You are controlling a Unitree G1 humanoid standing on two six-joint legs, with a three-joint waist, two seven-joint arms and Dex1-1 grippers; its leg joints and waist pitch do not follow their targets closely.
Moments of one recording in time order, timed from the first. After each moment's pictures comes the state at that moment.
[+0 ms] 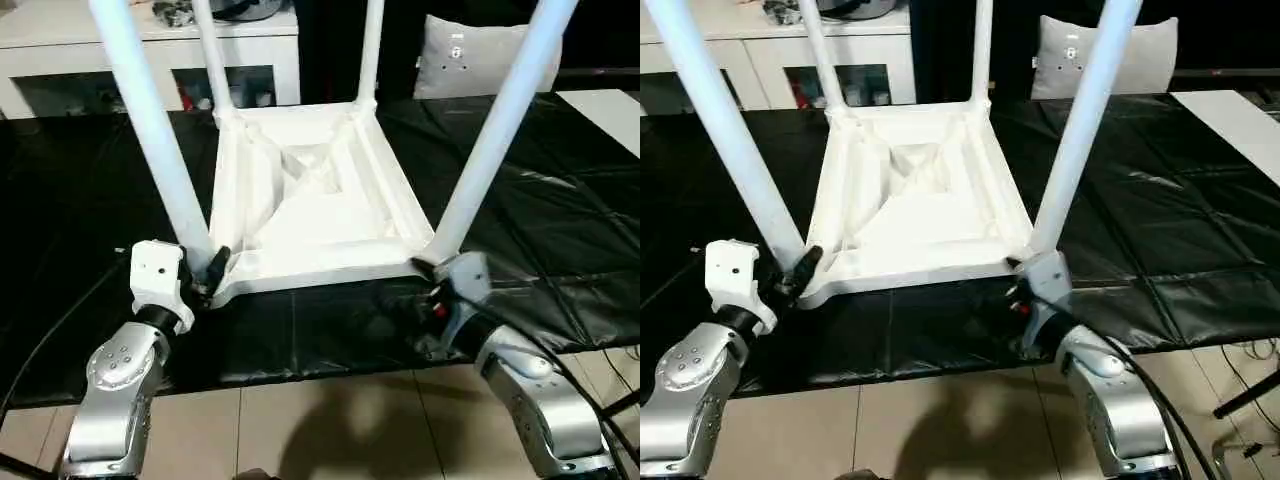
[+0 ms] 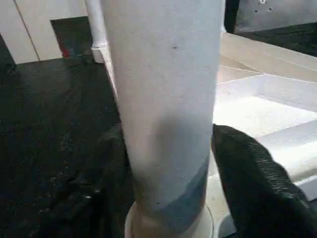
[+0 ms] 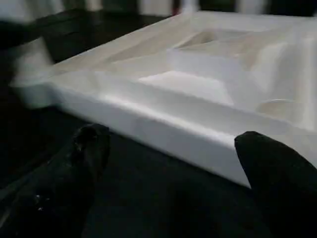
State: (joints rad) left arm -0.05 0.21 0.12 -0.05 -0.12 0.15 -0.28; right arm -0.05 -0.31 0.12 -0.11 0.25 0.29 0.59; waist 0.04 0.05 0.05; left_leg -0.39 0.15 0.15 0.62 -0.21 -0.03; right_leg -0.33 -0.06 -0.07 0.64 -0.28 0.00
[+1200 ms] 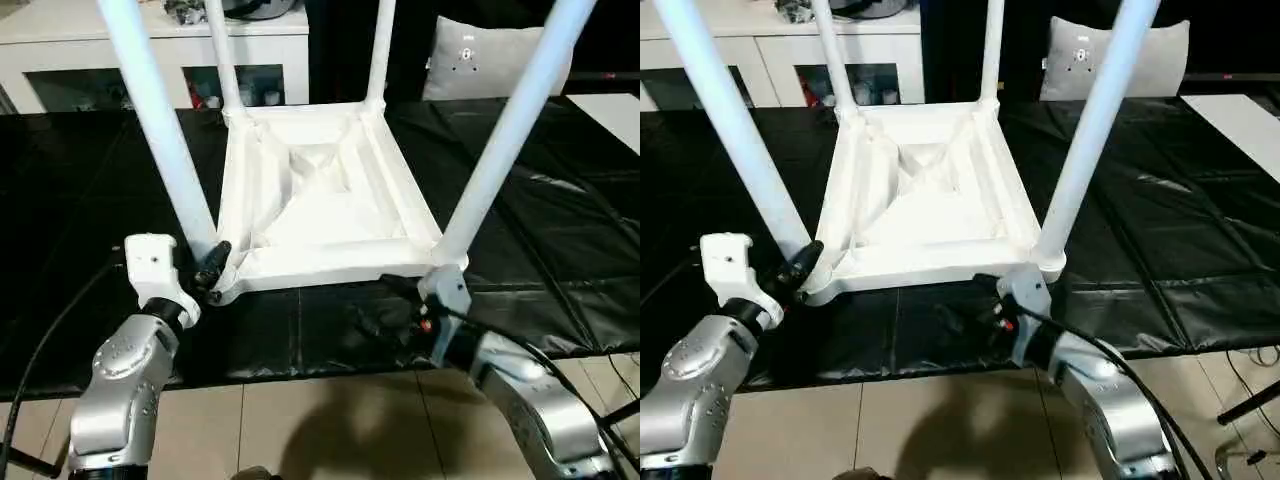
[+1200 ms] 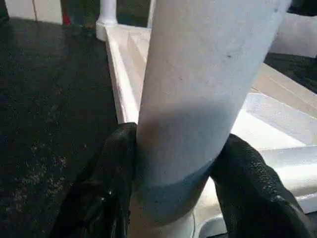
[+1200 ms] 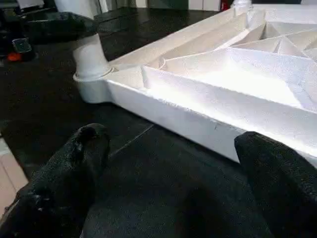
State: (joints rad) left arm -0.09 0.12 0.19 -0.13 -0.29 0.41 -0.25; right arm -0.08 -0.30 0.15 -0.09 0.28 0.32 0.65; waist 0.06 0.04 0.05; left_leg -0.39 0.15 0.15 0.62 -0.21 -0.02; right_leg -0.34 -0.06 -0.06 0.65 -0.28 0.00
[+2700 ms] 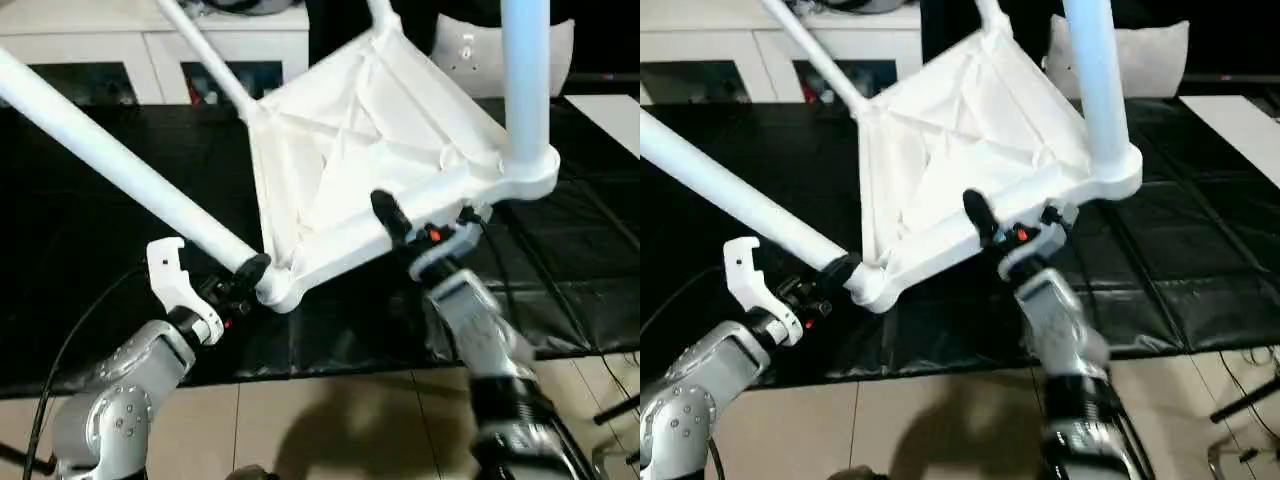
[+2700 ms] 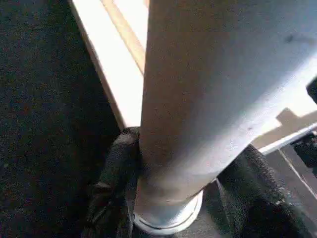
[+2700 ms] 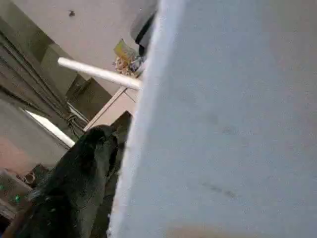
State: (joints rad) left arm -0.07 0.11 0.20 -0.32 -0.60 0.81 -0.26; right arm -0.51 0.06 -0.29 0.47 0.65 0.29 0.46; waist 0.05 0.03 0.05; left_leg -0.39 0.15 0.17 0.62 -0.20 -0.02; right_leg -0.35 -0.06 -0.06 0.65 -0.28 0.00
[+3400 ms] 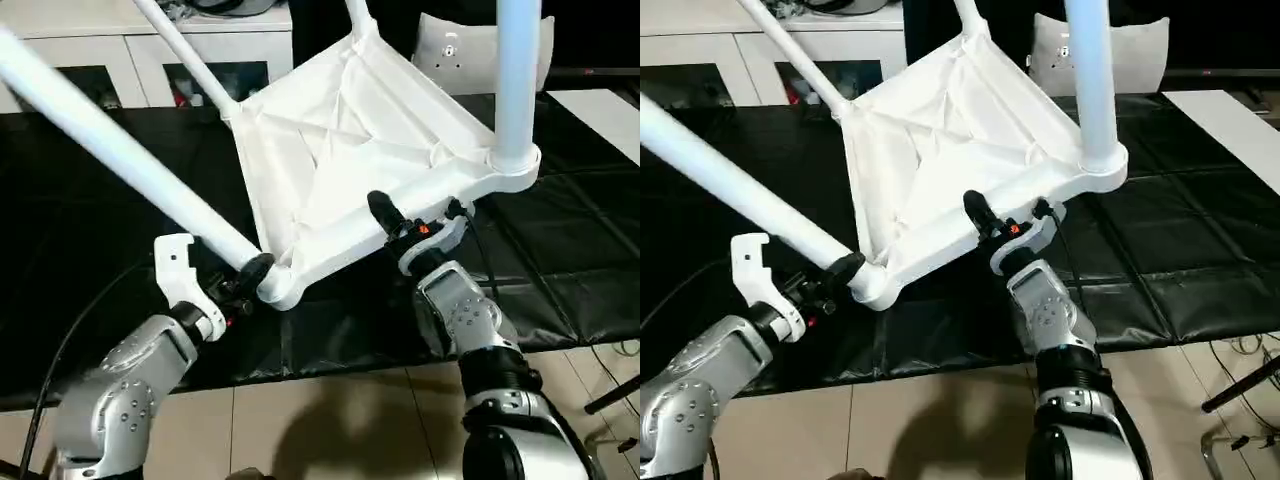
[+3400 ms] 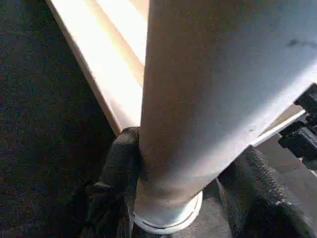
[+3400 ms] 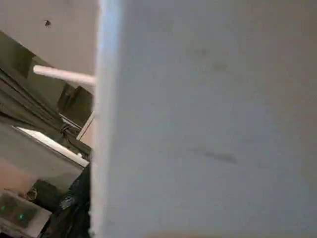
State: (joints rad) left arm -0.07 0.13 0.16 -0.32 -0.56 0.78 -0.26; right arm -0.59 0.05 -0.33 0.64 0.66 0.32 0.46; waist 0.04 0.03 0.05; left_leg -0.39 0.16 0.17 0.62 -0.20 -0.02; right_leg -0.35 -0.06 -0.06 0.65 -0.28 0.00
